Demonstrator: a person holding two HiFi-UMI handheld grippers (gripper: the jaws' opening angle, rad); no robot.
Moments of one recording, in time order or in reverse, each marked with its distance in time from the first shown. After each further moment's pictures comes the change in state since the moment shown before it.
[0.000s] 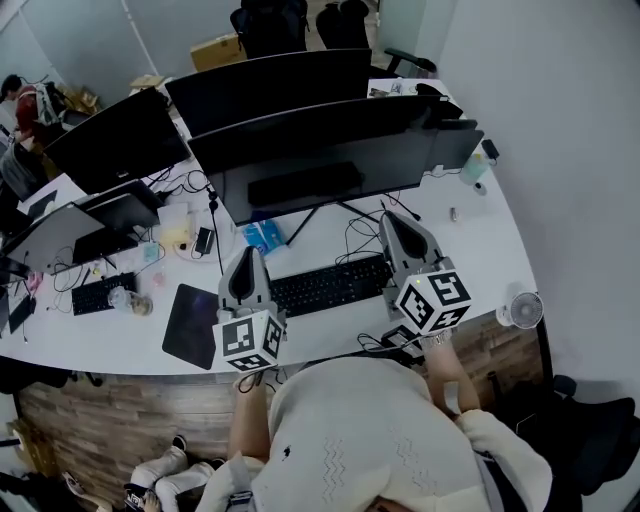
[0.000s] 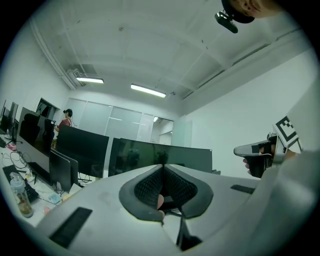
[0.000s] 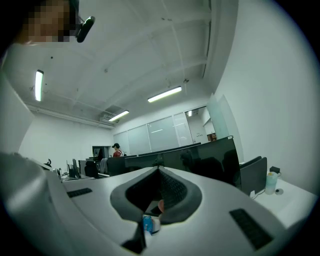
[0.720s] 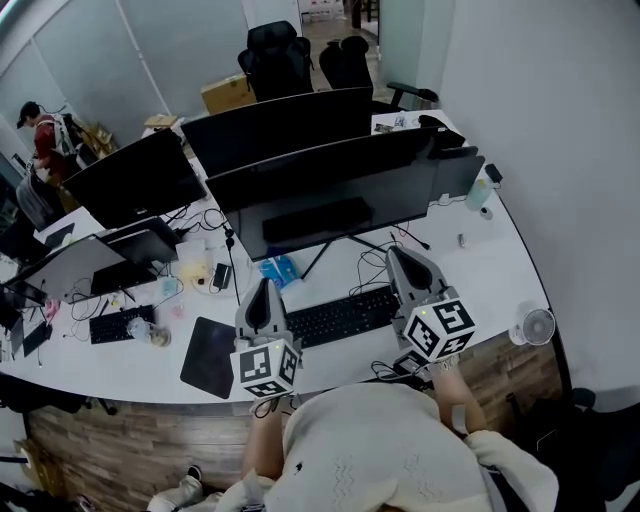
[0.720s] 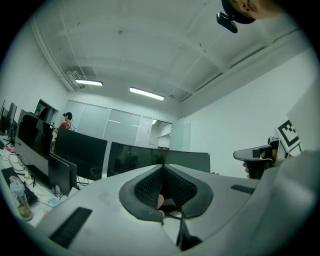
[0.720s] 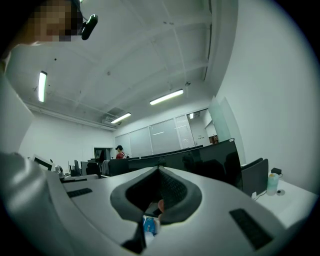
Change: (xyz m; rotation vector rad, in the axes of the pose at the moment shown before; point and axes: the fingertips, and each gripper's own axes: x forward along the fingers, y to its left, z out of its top) left arm -0.007 -0.006 0.016 0.010 -0.033 -0.015; right arm -0.012 0.012 0.004 -0.013 -0.035 0.018
